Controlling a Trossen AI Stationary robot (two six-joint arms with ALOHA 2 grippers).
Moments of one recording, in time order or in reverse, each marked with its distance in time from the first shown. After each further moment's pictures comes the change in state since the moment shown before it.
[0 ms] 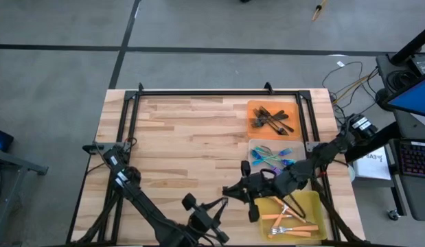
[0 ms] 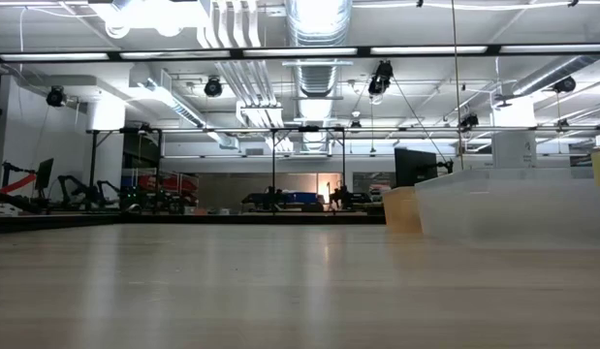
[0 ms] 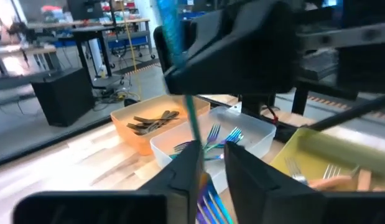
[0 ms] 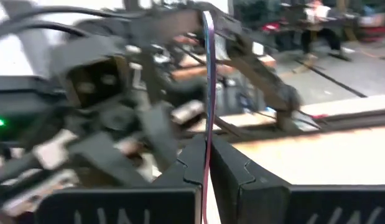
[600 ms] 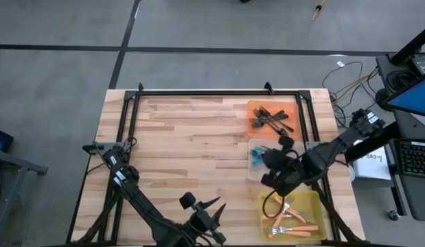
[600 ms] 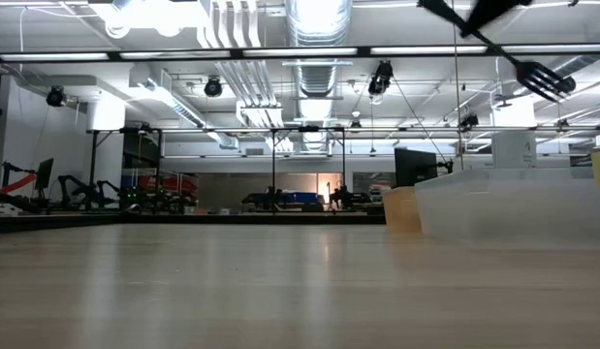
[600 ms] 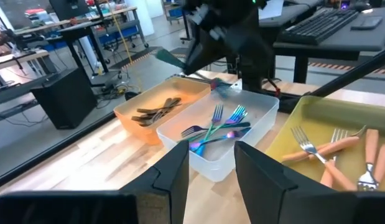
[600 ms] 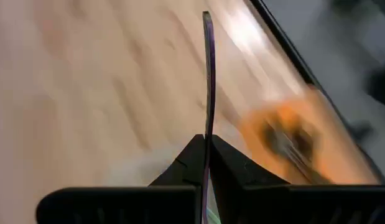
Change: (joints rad) left arm -0.004 -0.022 0.001 -0.071 0.085 0.100; right arm 0.006 -0.136 0.286 -1.687 0.295 0.588
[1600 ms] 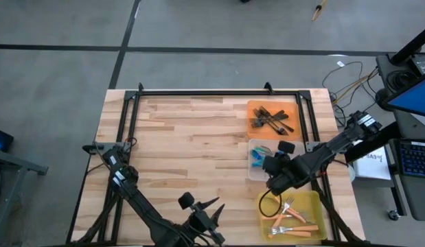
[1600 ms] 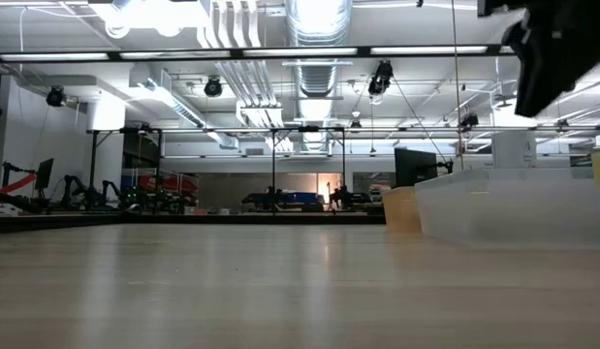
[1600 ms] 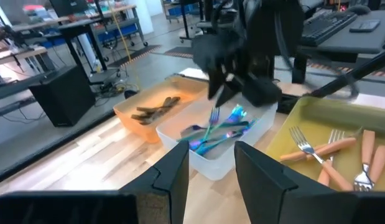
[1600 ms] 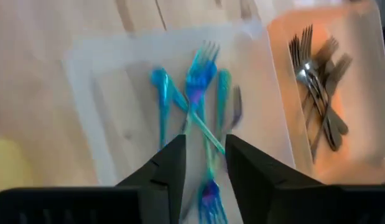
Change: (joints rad) left arm -0.009 -0.006 0.000 -0.027 0.002 -0.035; right arm -0.031 0.061 -0.166 -0.115 -0.264 0.025
